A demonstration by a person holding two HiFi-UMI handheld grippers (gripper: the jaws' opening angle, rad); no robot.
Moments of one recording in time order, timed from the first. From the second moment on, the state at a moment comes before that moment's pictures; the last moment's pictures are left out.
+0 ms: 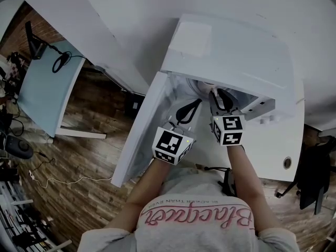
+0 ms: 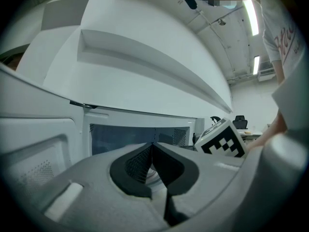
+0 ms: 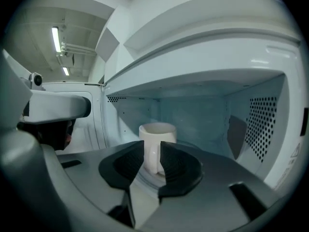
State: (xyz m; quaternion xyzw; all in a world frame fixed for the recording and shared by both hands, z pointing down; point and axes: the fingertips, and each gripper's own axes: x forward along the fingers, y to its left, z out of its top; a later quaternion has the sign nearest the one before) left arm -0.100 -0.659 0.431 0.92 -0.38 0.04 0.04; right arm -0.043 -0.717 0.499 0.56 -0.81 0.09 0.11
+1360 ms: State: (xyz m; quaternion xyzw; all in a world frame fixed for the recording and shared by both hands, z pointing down) left arm -0.102 -0.662 0.442 0.92 -0.38 0.05 0.03; right arm -0.035 -0.731 0.508 0.58 -0.80 0.10 0.10
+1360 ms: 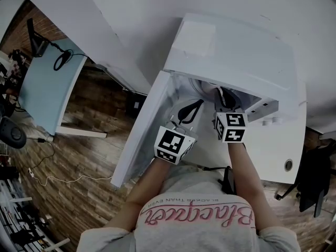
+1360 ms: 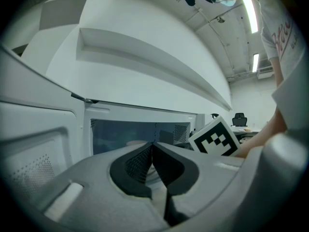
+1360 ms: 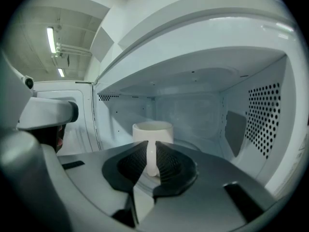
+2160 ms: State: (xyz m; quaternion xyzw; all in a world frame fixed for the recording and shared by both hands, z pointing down) left arm -0.089 -0.639 0.432 0.92 -0.40 0.04 0.03; right arm -0.018 -0.687 0.489 0.57 -0.81 0.11 0.08
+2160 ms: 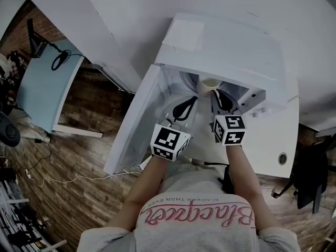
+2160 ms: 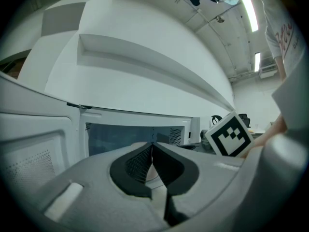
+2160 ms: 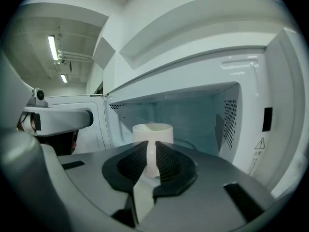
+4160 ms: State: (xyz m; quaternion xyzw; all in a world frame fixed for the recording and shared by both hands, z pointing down) left arm -0.089 -0.551 0.387 0.88 -0.48 0.00 0.03; right arm -0.003 -0.568 0.403 0.49 -0.87 0.08 0.04
